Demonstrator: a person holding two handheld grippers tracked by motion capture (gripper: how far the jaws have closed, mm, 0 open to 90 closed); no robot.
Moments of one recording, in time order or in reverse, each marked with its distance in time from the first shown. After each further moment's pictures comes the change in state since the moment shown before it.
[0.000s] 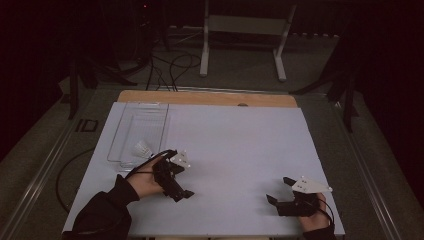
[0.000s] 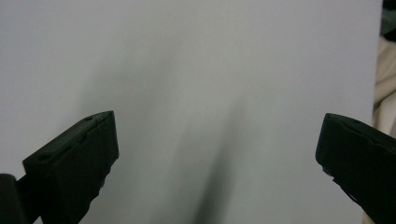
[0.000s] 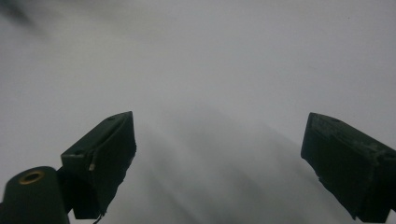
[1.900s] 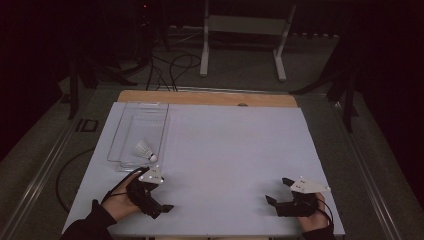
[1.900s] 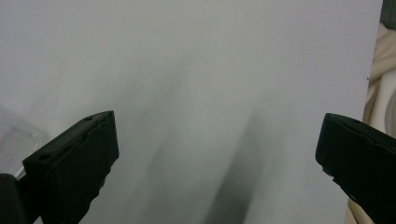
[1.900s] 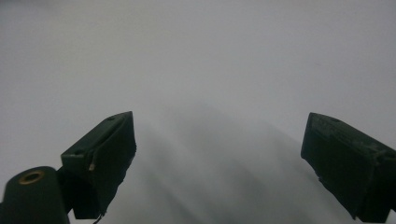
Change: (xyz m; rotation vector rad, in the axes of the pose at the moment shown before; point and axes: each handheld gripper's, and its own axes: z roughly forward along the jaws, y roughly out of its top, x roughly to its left) left arm -0.016 -0.081 -0.017 -0.106 0.032 -0.139; right arm 0.001 0.000 0.002 0.016 0.006 -0.003
